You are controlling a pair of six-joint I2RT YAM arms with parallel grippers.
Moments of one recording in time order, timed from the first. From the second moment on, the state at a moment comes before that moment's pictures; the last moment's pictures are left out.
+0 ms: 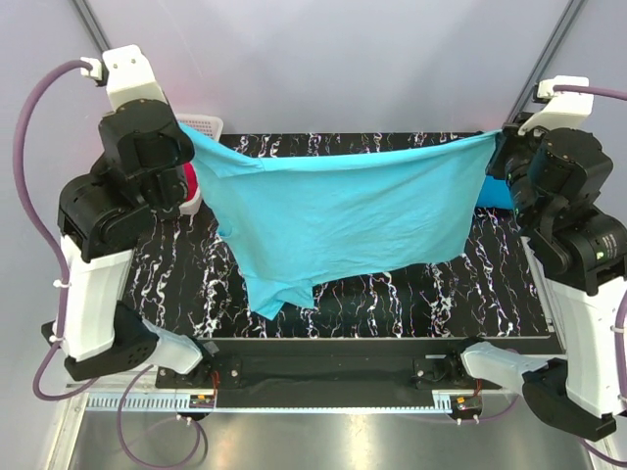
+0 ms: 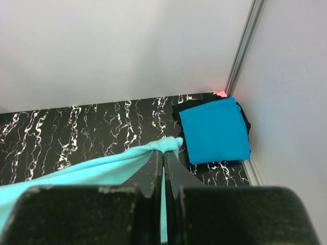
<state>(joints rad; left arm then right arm) -0.75 1.42 2.38 -1.13 -1.11 -0.20 0.40 1.12 1.90 -0.86 0.53 0.06</state>
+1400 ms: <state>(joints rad) -0.27 2.24 2.19 -1.00 -0.66 -0.45 0.17 1.80 1.66 -0.53 0.38 0.24</state>
